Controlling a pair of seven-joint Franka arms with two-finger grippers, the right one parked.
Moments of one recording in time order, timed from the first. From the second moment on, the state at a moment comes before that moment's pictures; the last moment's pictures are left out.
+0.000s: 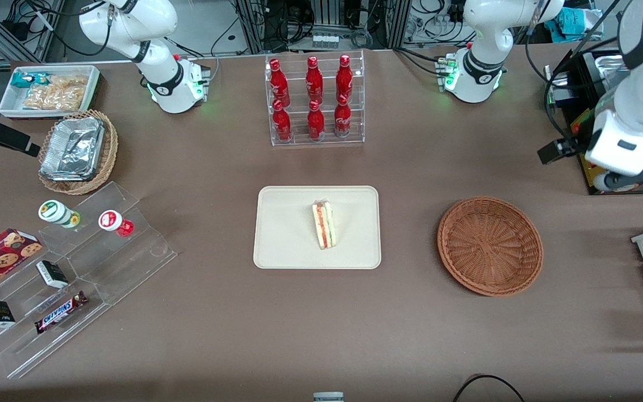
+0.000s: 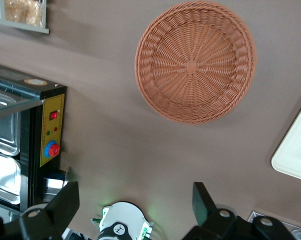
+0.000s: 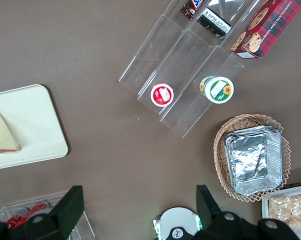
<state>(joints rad) 0.10 0.01 -0.26 -1.57 0.13 1.35 -0.44</state>
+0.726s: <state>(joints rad) 0.12 -0.01 -0.23 -1.59 0.12 1.35 -0.44</state>
